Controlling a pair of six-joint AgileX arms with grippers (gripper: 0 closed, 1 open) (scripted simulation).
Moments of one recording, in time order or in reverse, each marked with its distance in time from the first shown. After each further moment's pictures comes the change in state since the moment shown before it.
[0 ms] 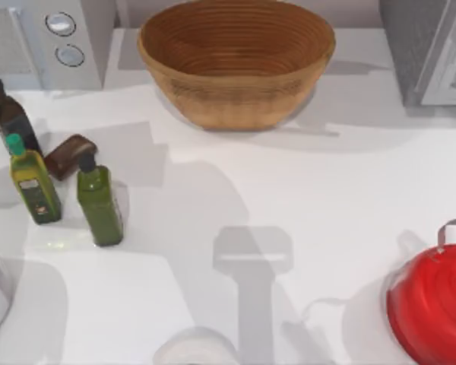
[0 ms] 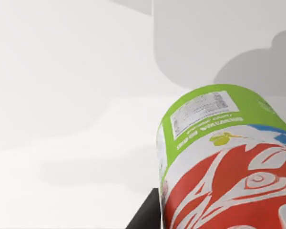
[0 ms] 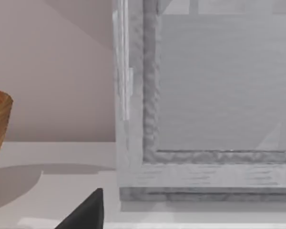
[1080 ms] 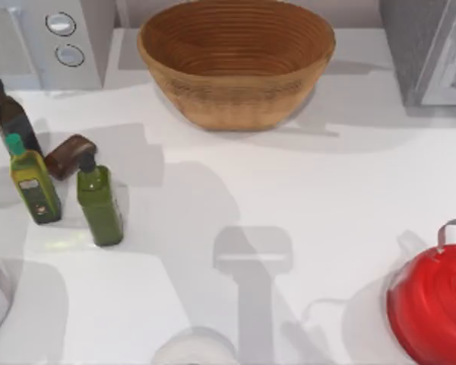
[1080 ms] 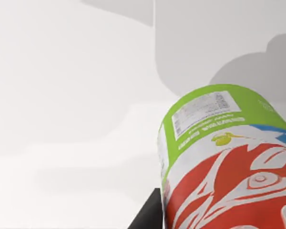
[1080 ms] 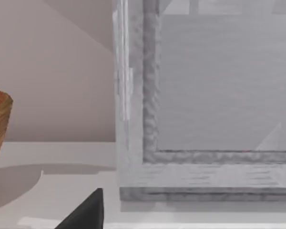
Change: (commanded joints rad) left arm -0.002 0.001 -0.030 0.033 0.000 -0.002; right arm 0.000 0.000 0.000 0.000 0.000 0.000
